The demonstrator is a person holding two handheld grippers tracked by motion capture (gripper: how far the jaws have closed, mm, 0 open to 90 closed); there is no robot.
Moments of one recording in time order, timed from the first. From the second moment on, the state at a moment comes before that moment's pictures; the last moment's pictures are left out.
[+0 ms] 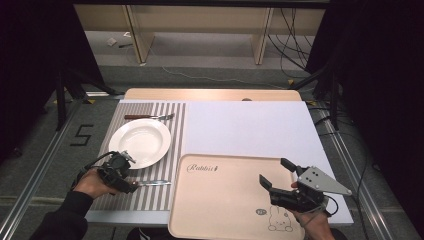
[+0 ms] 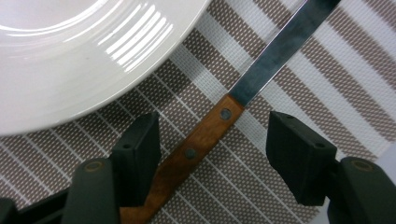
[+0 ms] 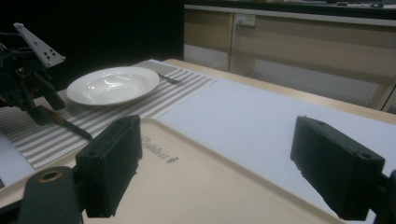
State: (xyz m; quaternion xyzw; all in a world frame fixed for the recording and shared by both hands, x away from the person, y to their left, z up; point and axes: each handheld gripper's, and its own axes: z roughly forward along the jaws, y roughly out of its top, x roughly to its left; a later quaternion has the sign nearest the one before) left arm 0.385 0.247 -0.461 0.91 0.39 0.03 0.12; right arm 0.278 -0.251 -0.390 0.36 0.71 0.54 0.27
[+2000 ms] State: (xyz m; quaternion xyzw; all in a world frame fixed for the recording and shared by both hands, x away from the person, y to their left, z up) left arm 0.372 0.194 -0.422 0.94 0.32 -0.01 0.14; right arm 0.278 -0.250 -0.391 0.36 0.72 0.54 0.27
